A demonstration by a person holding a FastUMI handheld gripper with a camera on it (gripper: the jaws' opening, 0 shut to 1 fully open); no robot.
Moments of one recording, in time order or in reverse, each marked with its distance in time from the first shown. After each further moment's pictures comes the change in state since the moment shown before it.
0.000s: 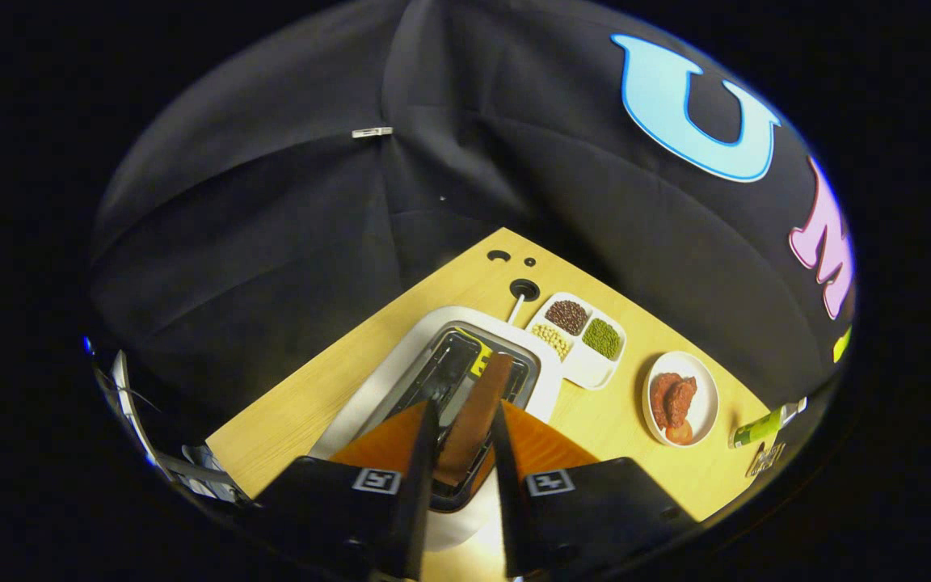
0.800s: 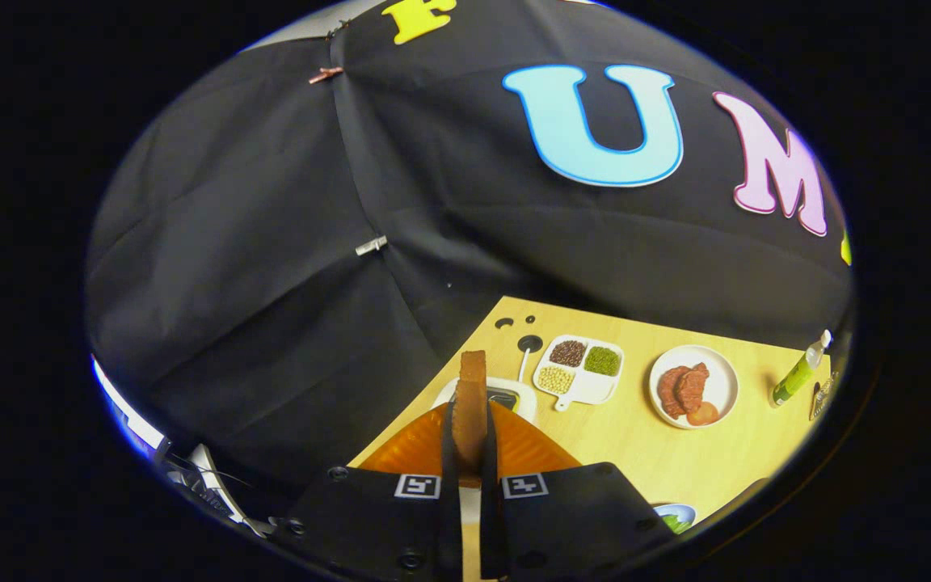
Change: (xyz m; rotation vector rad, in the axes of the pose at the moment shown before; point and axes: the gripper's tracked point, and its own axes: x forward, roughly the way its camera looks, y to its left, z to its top) arm -0.136 -0.043 0.054 0.302 -0.299 0.171
